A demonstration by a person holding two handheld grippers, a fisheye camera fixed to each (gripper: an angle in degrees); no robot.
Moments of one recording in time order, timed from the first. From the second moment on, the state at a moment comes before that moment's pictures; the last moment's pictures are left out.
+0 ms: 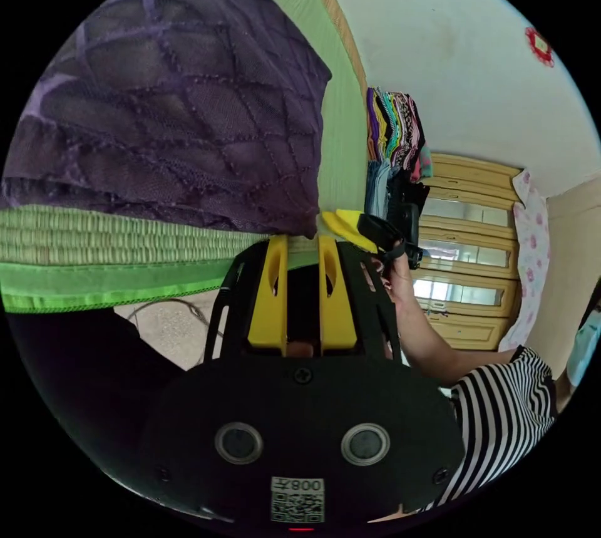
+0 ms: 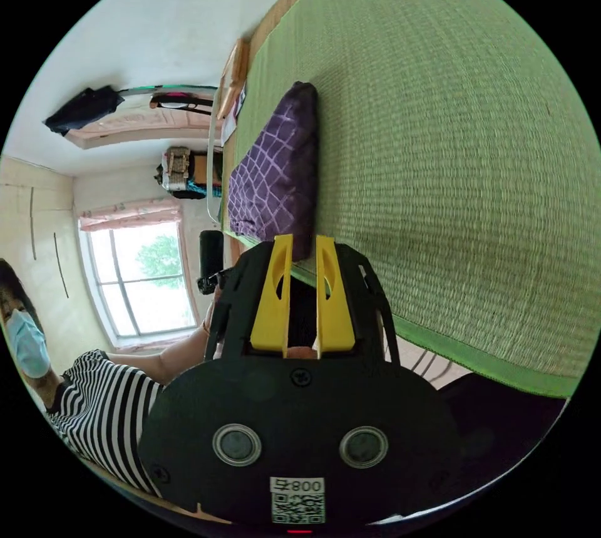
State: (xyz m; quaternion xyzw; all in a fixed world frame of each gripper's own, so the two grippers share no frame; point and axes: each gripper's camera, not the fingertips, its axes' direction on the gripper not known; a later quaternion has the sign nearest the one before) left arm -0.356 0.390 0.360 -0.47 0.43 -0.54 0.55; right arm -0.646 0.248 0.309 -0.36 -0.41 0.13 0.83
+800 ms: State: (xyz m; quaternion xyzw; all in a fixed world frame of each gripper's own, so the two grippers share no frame) left arm -0.384 0.378 0.348 -0.43 0.46 -0.54 0.56; right arm -0.711 0.327 0.424 -0.40 -0.51 0.20 0.74
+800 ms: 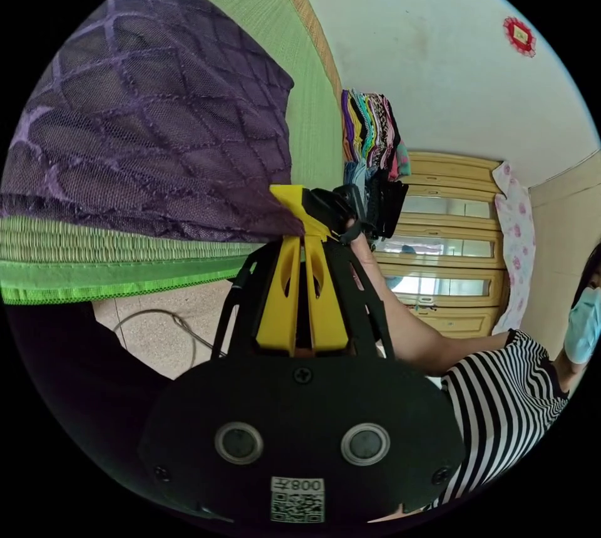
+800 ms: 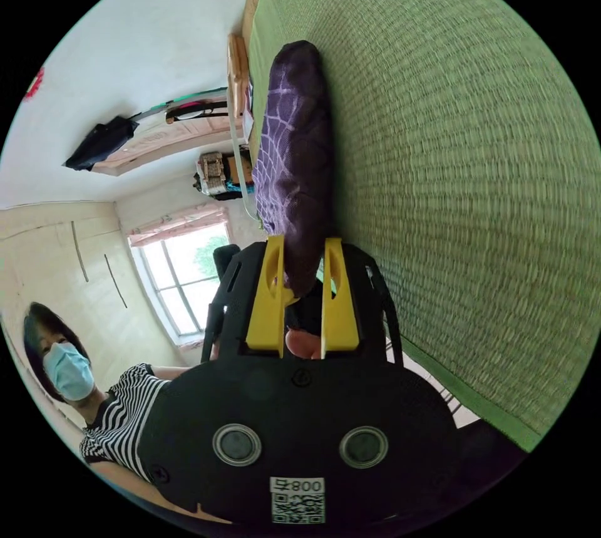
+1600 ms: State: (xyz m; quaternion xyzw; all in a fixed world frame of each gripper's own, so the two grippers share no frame) left arm -0.552 0.343 0.265 -0.38 0.15 -0.59 0.69; right arm -0.724 0.392 0.512 -0.42 -0.48 0.16 0.75
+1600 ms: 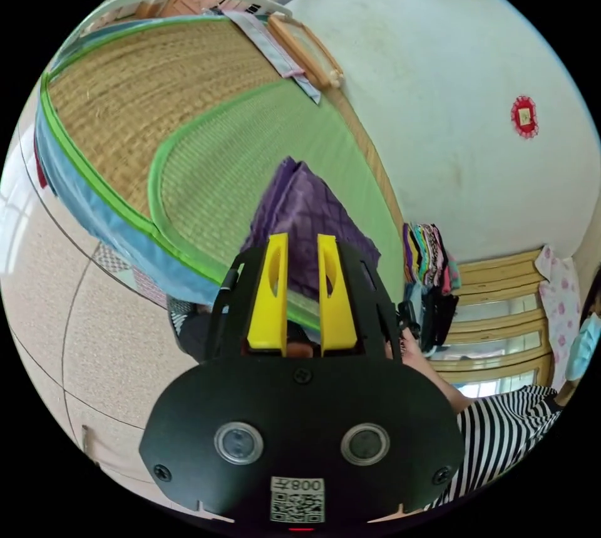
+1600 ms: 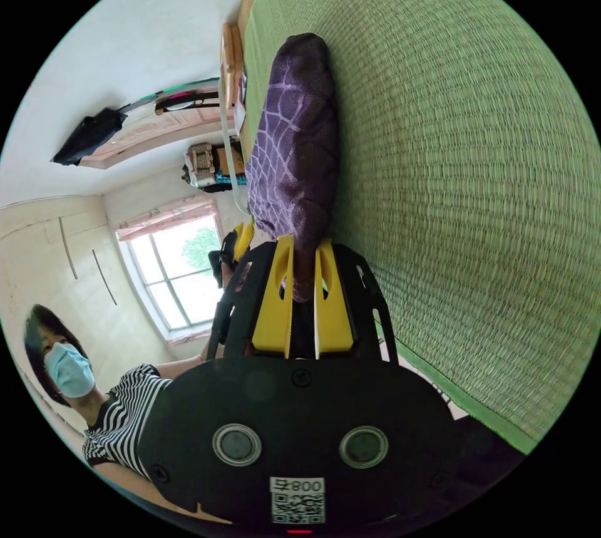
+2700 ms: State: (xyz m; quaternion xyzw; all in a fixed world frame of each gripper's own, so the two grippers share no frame) left arm -0.447 0.054 0.349 -0.41 0.34 -0.52 0.67; right arm -0.572 0.585 0.642 -0.35 -0.51 0.14 0.77
